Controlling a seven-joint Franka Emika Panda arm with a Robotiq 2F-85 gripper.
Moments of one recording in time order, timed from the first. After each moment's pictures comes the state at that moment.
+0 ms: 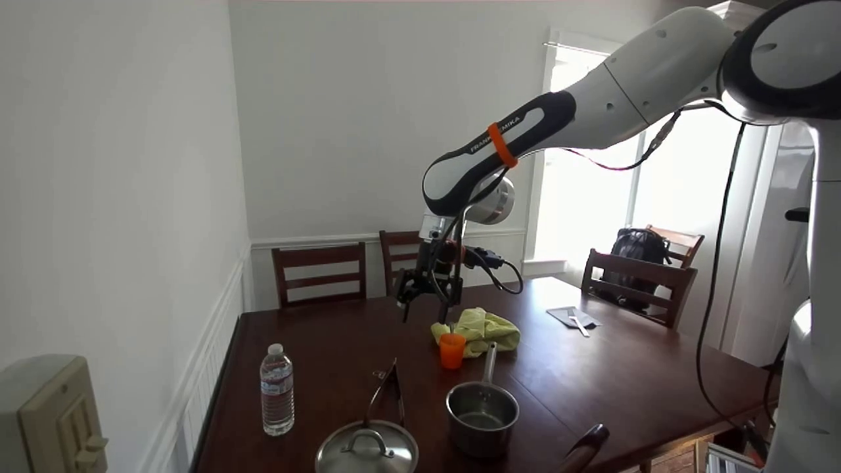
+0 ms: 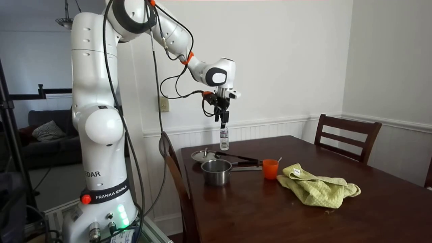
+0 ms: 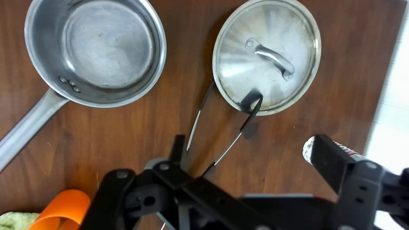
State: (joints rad) arm -0.03 0.11 0.01 -2.09 0.31 2.23 0.24
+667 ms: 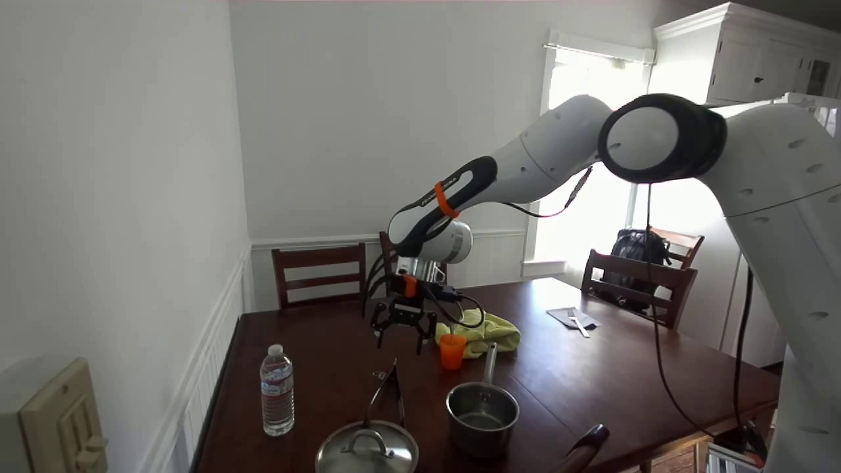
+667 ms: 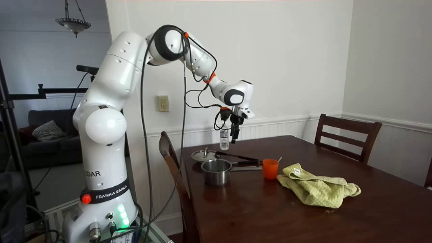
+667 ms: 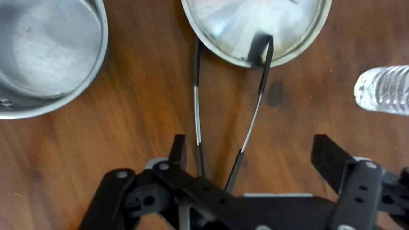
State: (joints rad) arm -0.04 0.52 -0.03 -1.75 0.40 2.22 0.49
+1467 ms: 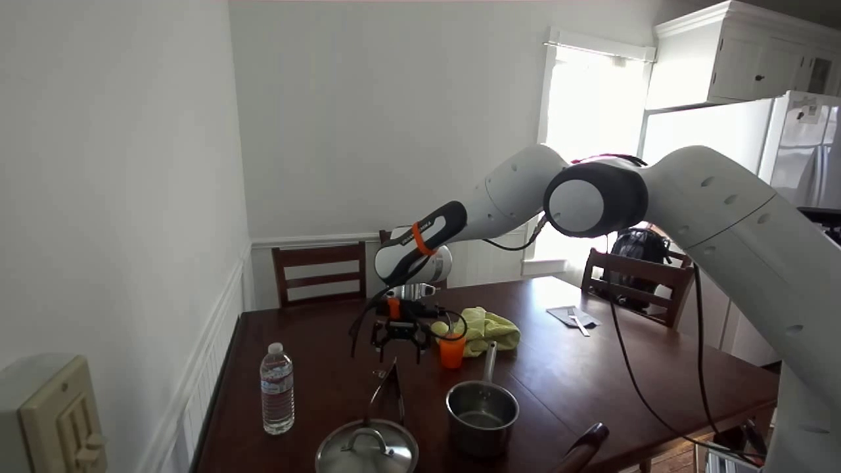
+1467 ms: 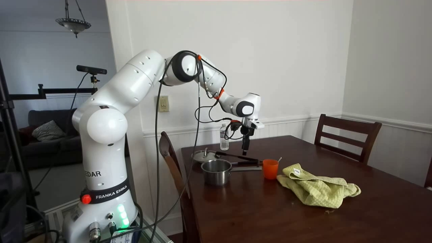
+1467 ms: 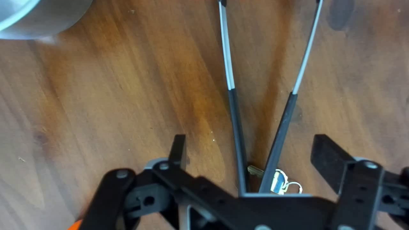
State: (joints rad) arm -0.01 0.81 -0.11 -1.44 0.27 2.16 0.66
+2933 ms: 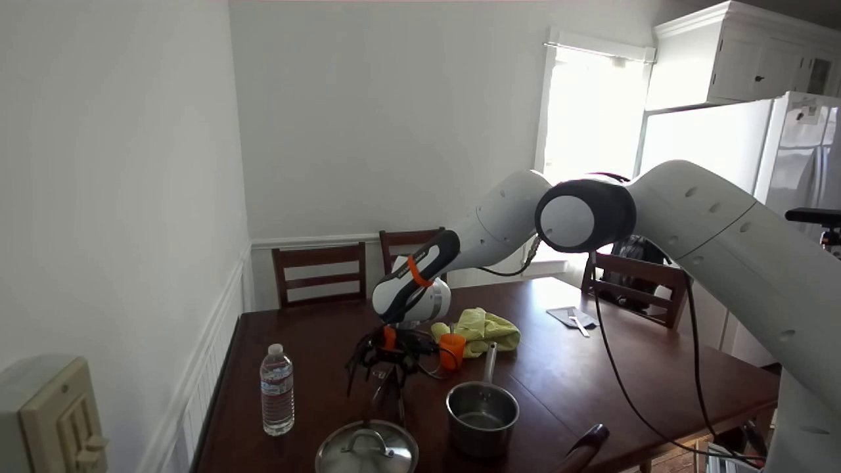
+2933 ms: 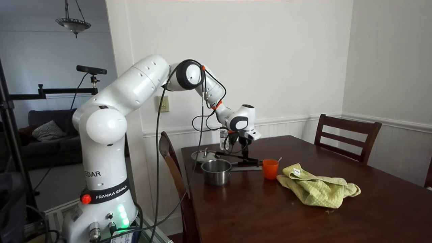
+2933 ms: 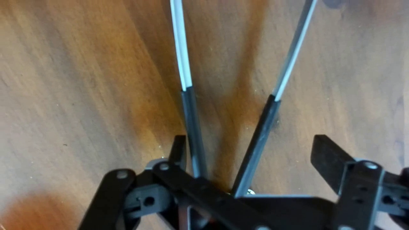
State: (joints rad) arm -0.02 0.89 -0.04 -1.51 0.34 2.50 0.56
